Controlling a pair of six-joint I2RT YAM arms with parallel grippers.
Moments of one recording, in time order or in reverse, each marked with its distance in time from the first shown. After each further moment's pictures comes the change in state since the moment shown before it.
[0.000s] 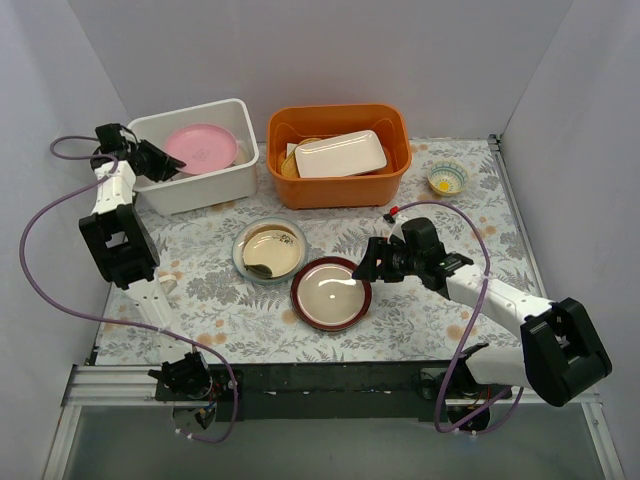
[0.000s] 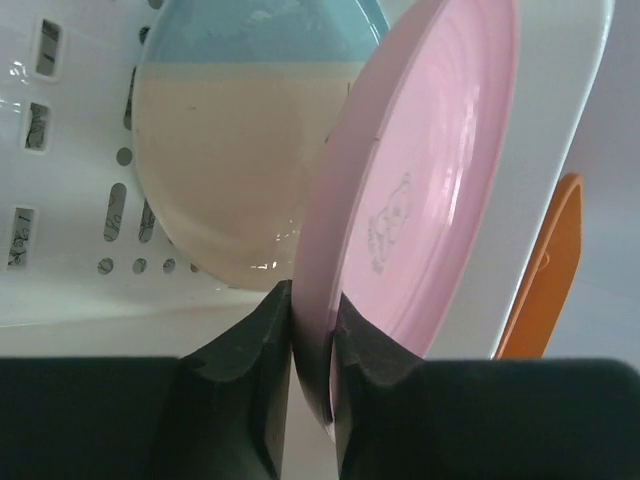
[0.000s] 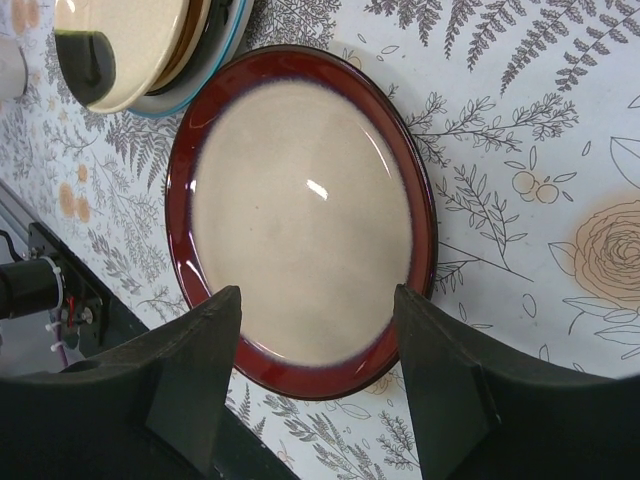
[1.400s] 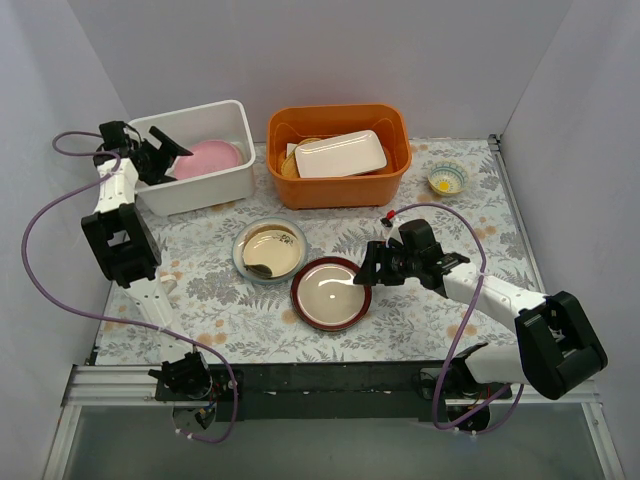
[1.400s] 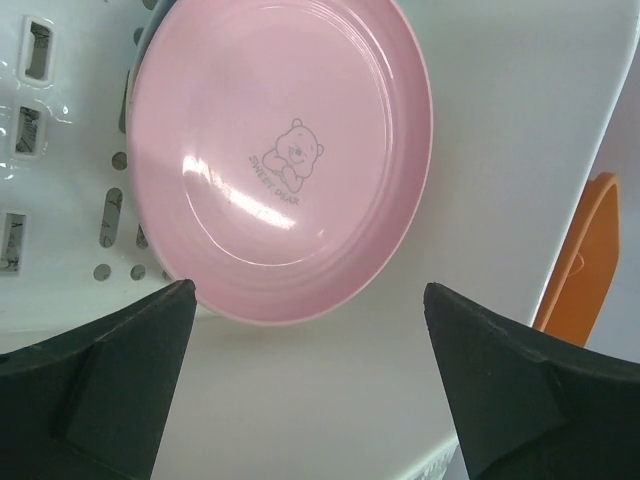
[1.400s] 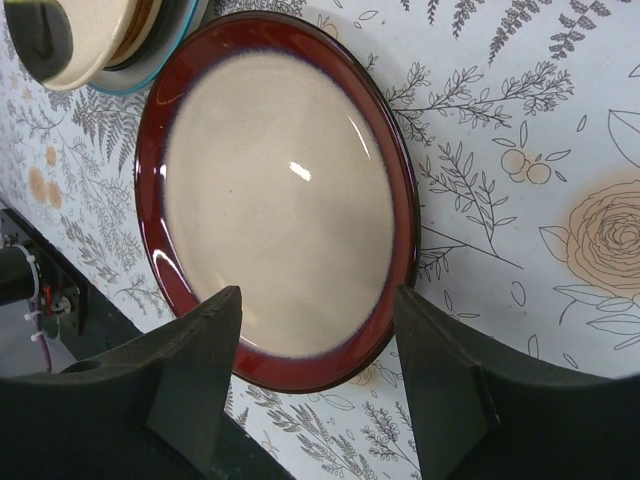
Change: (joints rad) left arm -0.010 0.023 0.035 -0.041 -0.057 0.052; right arm 0.000 0.039 0.000 -0.023 -0.007 -0.029
